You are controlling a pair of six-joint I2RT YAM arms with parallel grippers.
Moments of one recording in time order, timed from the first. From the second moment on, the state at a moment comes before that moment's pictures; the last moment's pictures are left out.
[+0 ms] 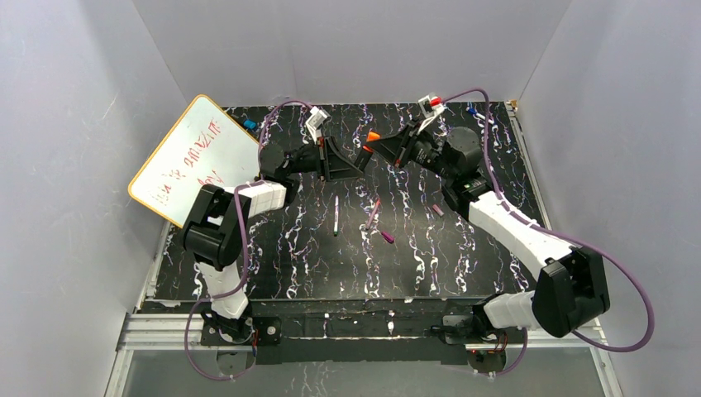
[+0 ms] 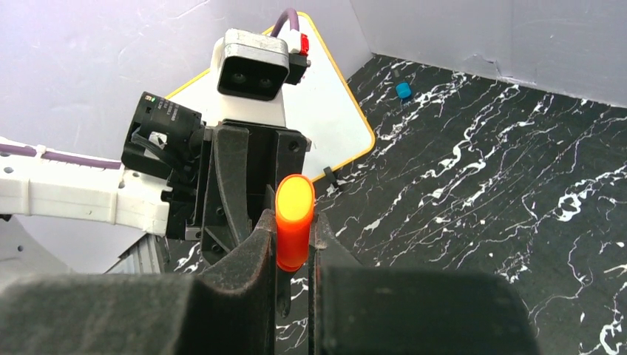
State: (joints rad) left arm -0.38 1.83 1.01 1.38 1.19 -1.31; right arm 0.50 1.32 0.99 0.41 -0.52 0.51
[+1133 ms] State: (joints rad) left arm -0.37 1.88 1.09 1.37 1.24 -1.21; right arm 0.62 1.41 1.11 0.30 -0.34 0.39
